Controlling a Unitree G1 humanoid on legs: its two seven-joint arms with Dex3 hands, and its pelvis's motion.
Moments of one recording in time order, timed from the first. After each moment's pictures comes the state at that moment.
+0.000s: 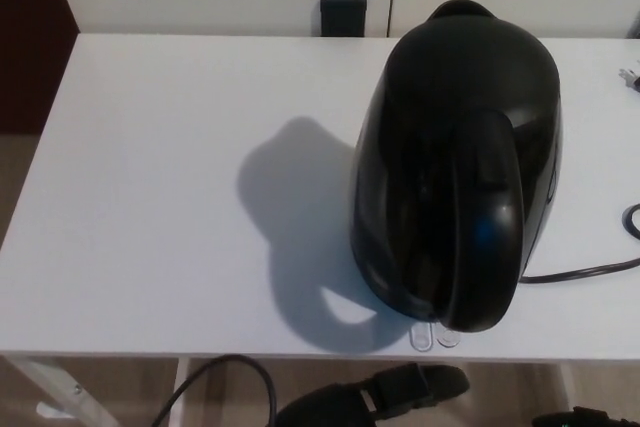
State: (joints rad) left_arm -0.05 0.59 -0.83 -0.13 1.18 -0.45 0.13; right_arm 0.15 -0.44 0.15 0.58 -0.14 -0.13 0.24
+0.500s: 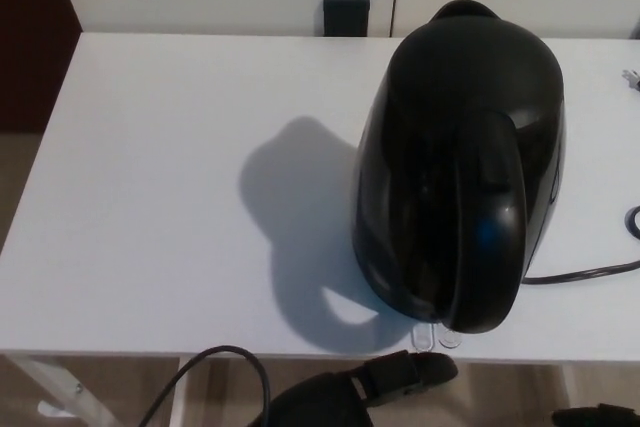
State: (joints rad) left_arm -0.05 0.59 -0.79 -0.13 1.20 -0.45 0.13; right_arm 0.08 -0.39 -0.04 0.76 -0.03 -0.13 0.32
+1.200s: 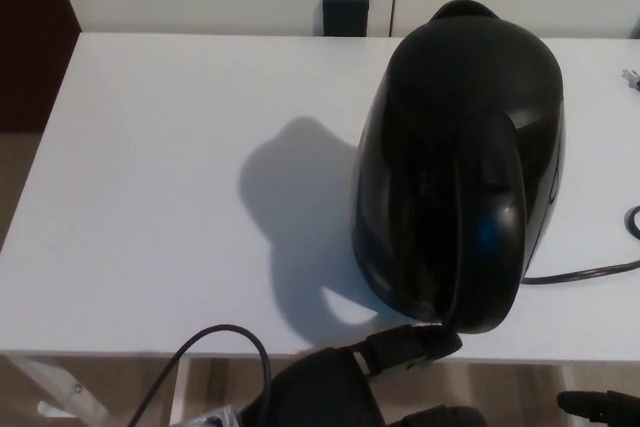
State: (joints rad) left_arm -0.08 0.57 -0.76 -0.14 1.22 -0.45 0.13; right_arm 0.00 -0.36 -0.10 0.88 0.05 -0.13 0.39
